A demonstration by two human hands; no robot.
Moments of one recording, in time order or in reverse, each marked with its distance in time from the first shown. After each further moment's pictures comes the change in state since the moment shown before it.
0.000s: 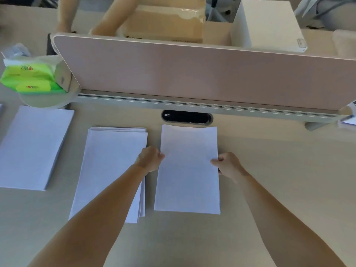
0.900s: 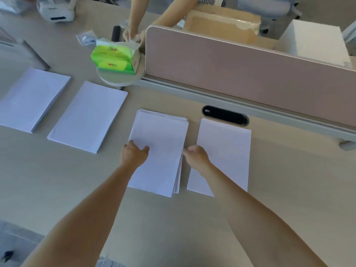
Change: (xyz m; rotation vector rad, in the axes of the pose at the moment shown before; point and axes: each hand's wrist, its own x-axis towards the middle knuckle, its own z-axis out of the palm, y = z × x) left_hand -0.077 -0.160 -0.036 -0.377 0.387 -0.390; right_hand -0.081 -0.131 0.176 -0.096 -0.149 -0.128
